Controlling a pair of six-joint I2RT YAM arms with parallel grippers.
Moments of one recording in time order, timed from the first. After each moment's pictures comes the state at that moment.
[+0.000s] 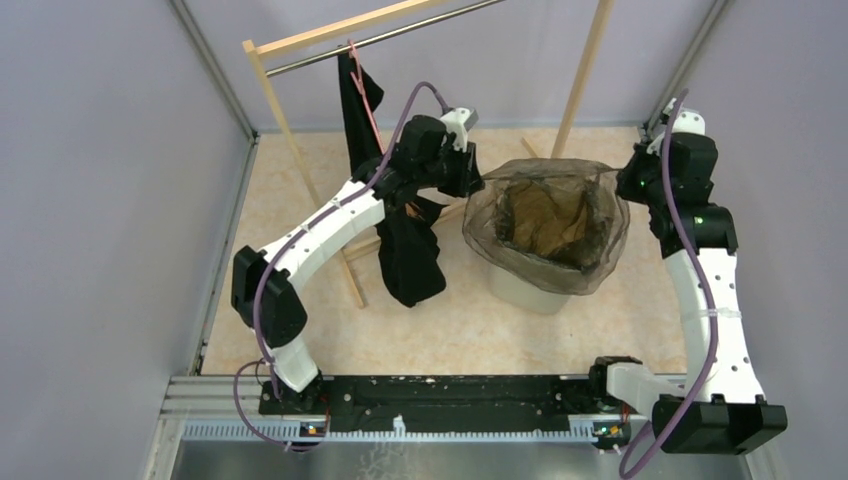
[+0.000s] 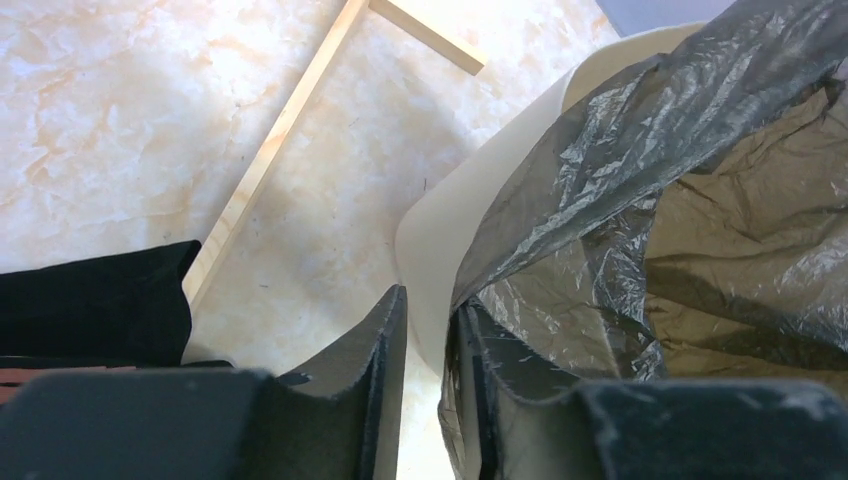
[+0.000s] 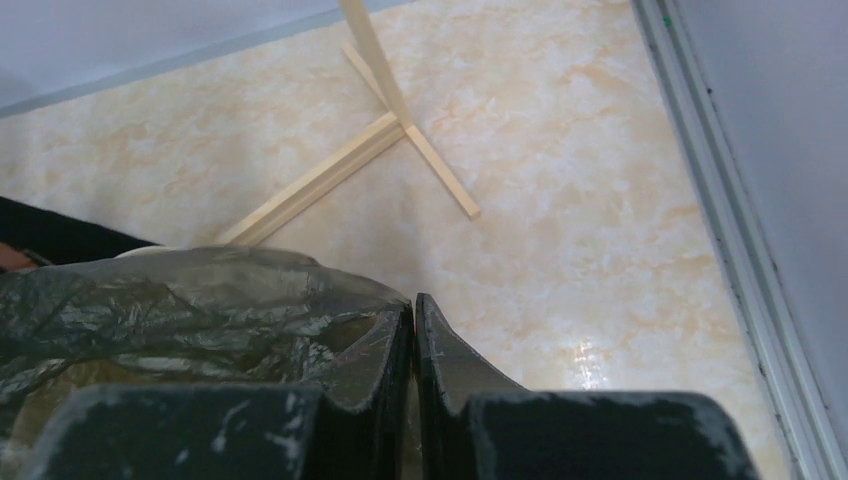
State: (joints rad) left arm -0.69 1.73 1.67 -0.41 0.22 -0.32; right arm -0.02 1.06 1.32 -0.68 0.02 0.22
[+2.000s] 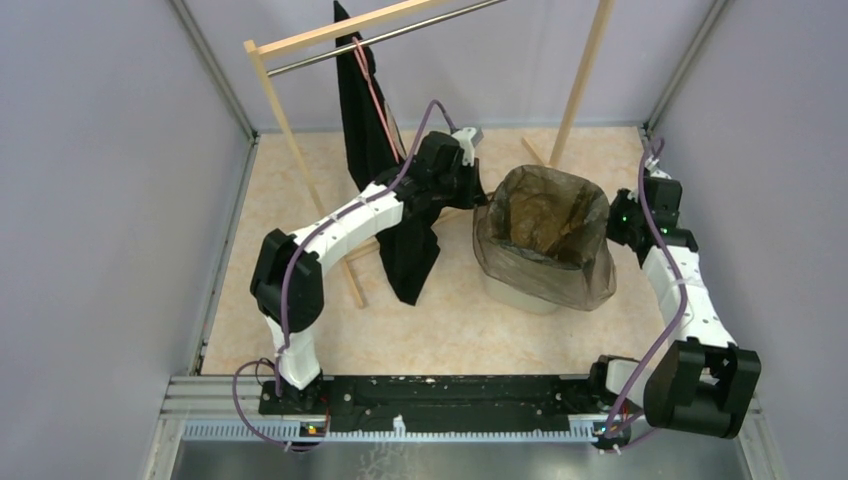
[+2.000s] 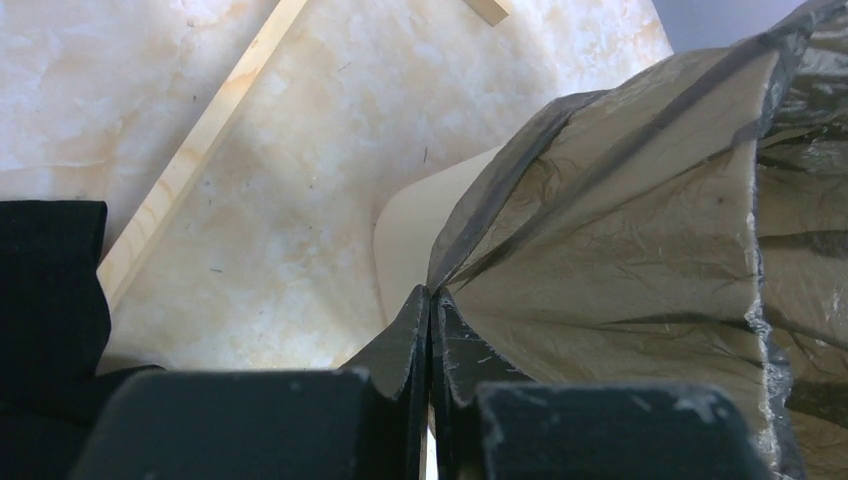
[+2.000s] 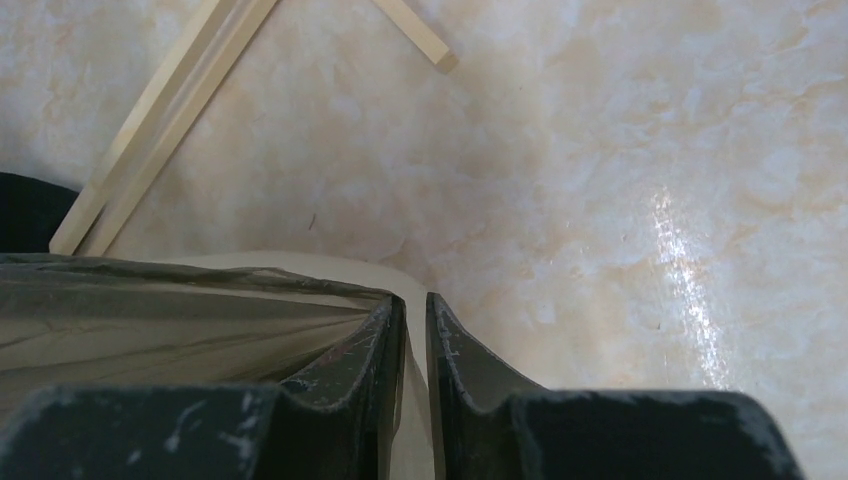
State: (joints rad) left arm -0.70 1.85 1.61 -0.32 0.25 -0.43; right arm -0.16 1.17 0.89 -0.44 -0.13 0.35
